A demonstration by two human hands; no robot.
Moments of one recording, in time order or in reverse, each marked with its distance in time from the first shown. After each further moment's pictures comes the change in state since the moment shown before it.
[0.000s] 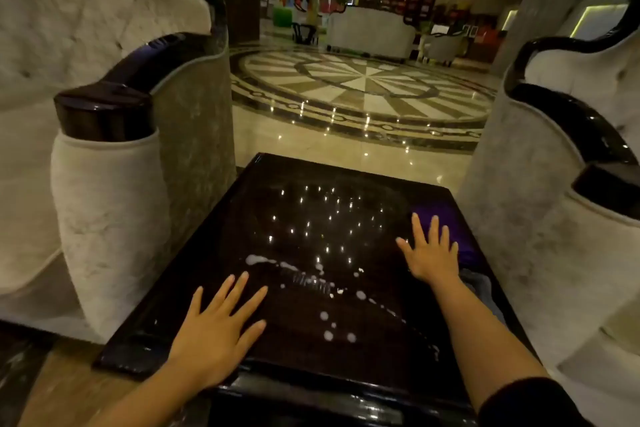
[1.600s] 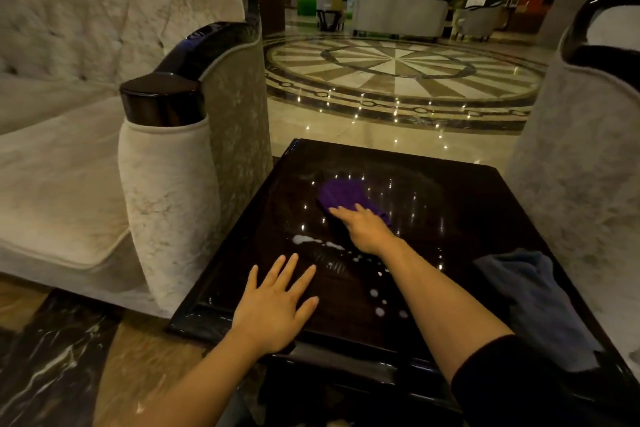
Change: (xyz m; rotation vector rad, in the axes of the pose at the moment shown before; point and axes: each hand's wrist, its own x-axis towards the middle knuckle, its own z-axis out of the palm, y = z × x) left_hand 0.005 -0.006 0.013 0.018 0.086 0.039; right_hand -0.008 -0.154 0.054 -0.018 -0.197 -0.604
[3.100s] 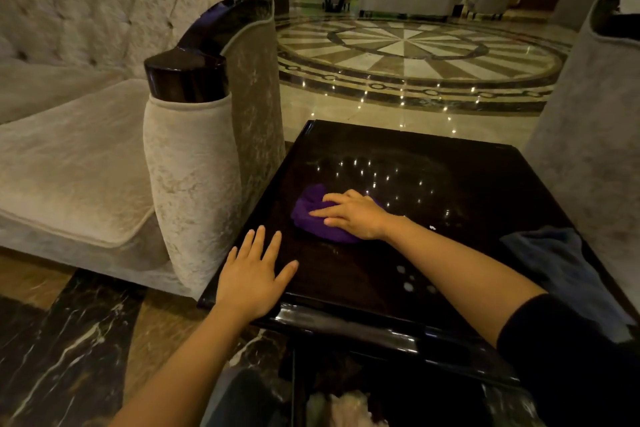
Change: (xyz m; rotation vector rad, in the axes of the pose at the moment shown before) left_hand -0.014 -0.052 -0.005 -0.081 0.102 -0.220; right_hand 0.002 -0.040 0.008 -0.097 -0.124 -0.269
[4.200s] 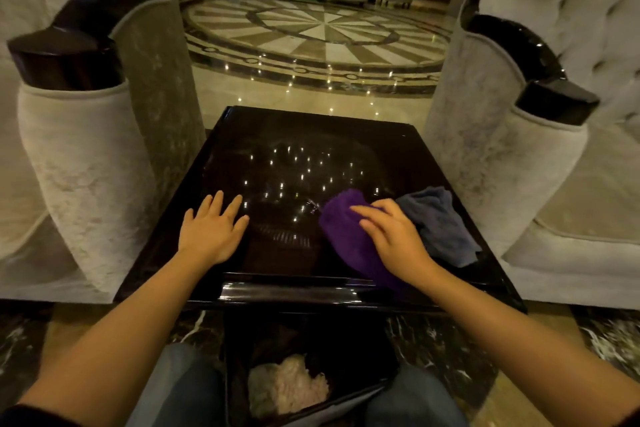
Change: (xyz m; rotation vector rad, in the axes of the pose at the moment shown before) left_hand 0.039 0.049 -0.017 0.008 -0.036 0.094; right_hand -0.213 -0.020 0.001 0.319 0.693 0.367
